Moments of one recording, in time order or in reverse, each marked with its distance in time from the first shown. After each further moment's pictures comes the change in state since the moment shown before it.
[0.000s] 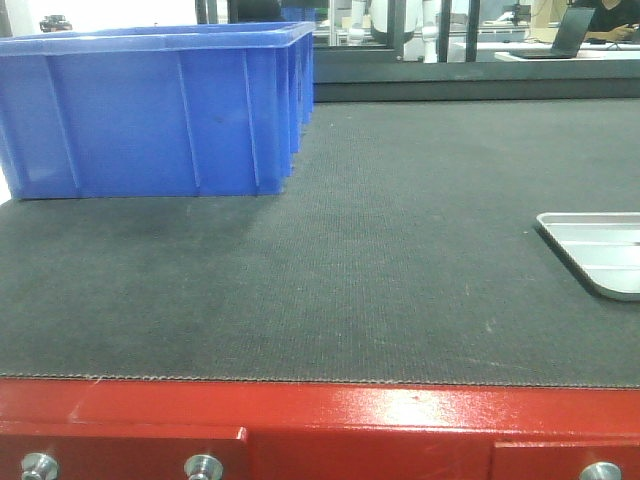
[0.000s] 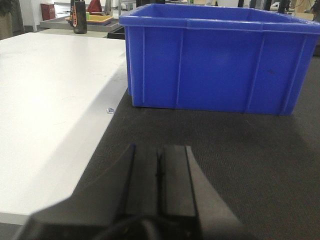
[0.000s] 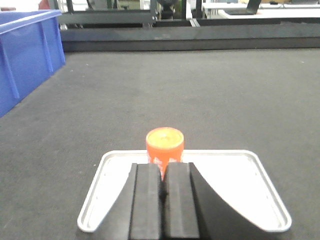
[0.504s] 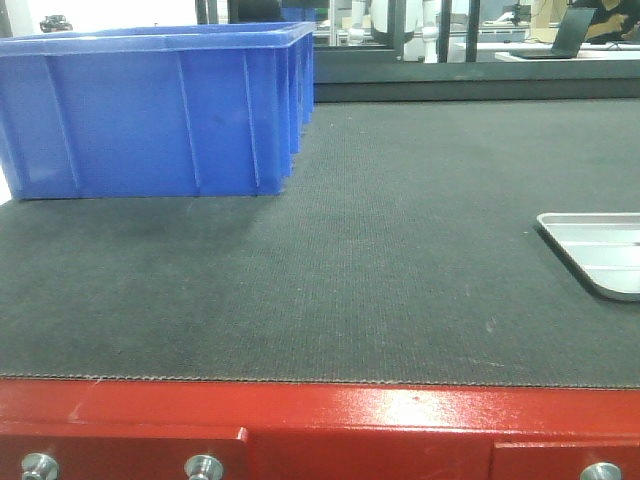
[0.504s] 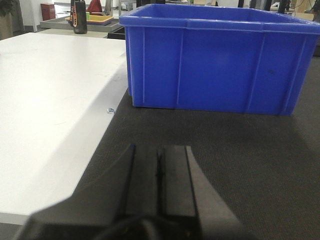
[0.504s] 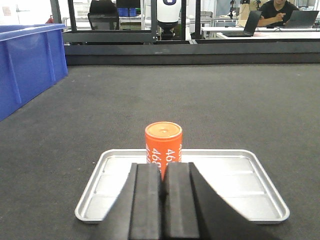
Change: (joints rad) left arm 0.000 0.000 0.000 0.000 0.000 0.000; right arm 0.000 -0.173 0.102 0.049 0.011 -0.068
